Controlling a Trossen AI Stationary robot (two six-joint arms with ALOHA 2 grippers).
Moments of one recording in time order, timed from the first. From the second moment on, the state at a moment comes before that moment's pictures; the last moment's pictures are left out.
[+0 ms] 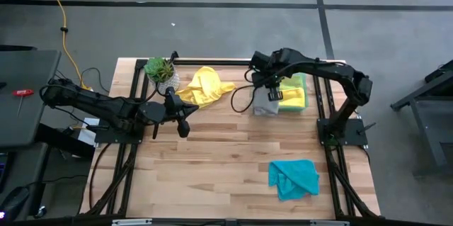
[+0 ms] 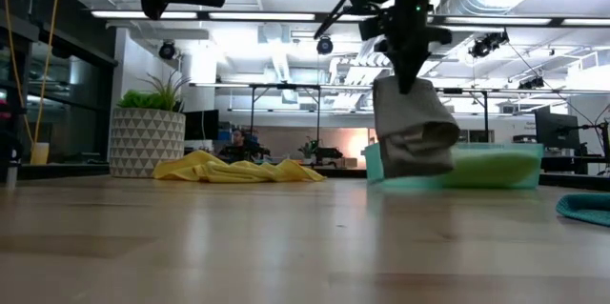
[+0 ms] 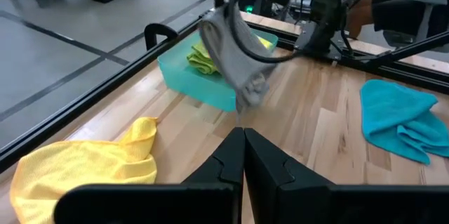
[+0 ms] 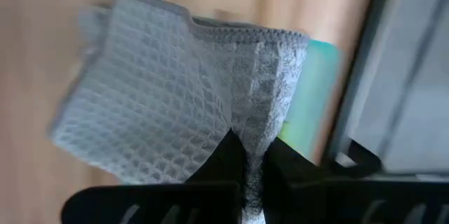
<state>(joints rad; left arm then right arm) -0.11 0.96 0.71 -0.19 -0.60 -0.34 -0.41 1.70 1.55 -1.24 0.20 -0.59</state>
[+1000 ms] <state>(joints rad) -0.11 0.96 0.71 -0.22 -0.59 -0.34 -0.48 1.87 1.49 -1.06 0.49 -0.57</state>
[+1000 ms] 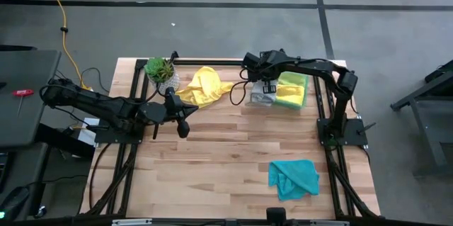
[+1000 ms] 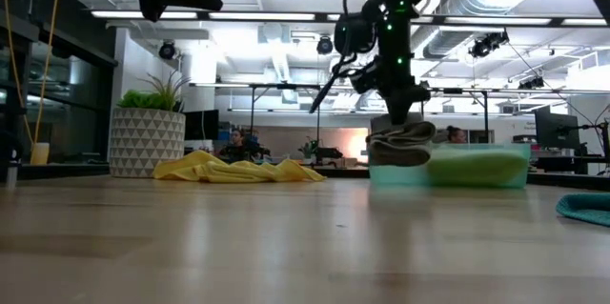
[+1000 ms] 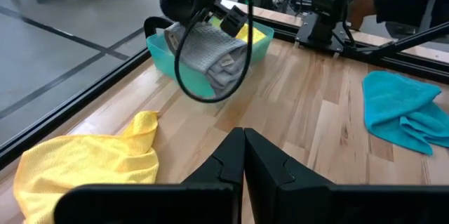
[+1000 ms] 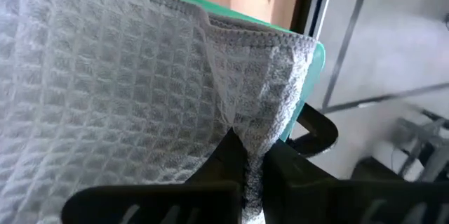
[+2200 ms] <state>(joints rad) -0.11 0.96 0.71 -0.22 -0.59 -0.36 -0.58 1.95 1.49 -1.01 0.69 -0.28</state>
